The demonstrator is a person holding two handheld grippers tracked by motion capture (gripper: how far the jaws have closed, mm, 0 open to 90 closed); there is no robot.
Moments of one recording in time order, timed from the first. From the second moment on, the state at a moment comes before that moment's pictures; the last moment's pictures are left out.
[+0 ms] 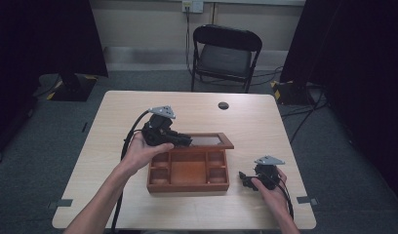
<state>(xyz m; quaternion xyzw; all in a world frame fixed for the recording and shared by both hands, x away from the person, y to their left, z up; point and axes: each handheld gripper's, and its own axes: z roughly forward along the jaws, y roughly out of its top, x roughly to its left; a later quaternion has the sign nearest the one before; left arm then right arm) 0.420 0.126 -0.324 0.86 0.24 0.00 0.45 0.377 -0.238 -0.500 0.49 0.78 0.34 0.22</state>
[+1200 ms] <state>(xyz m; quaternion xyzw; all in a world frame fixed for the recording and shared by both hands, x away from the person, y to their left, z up) 0.421 0.125 -0.321 0.86 0.24 0.00 0.45 0.377 -0.238 -0.500 0.49 0.78 0.34 0.22</state>
